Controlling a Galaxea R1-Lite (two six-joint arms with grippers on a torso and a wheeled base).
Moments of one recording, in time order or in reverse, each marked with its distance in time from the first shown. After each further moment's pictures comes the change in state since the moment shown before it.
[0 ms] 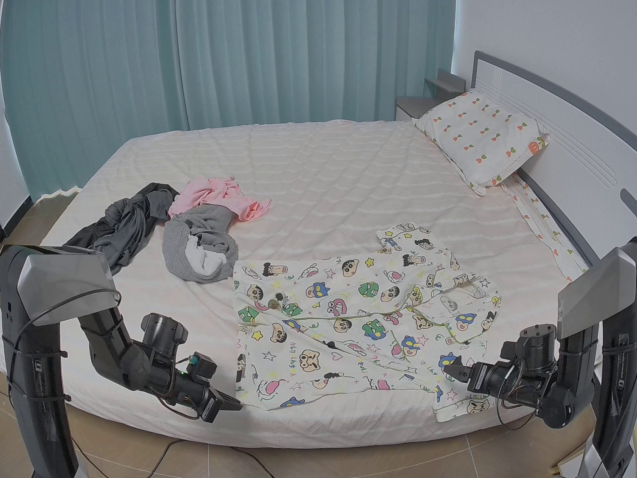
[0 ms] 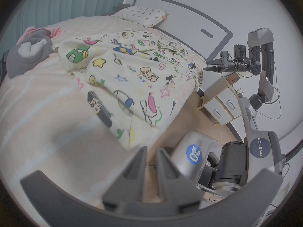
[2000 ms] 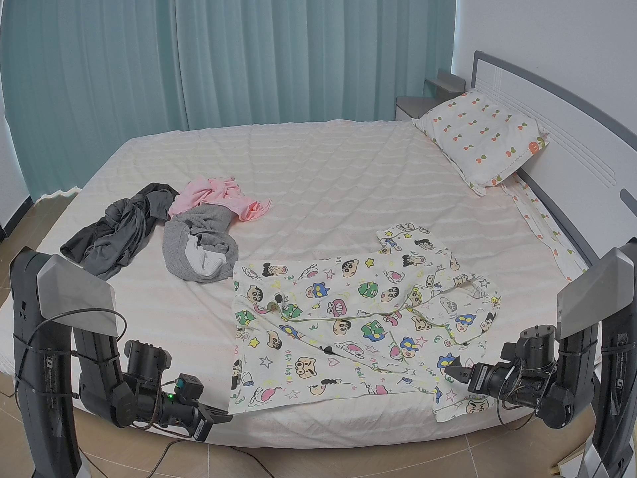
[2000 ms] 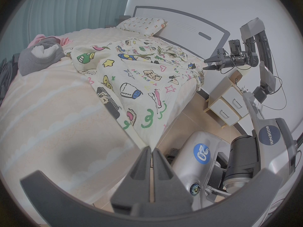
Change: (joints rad) left arm 0.059 0.094 0.323 -0.537 0.009 -0.003; right arm -0.009 0.011 -0.001 0.000 0.000 0.000
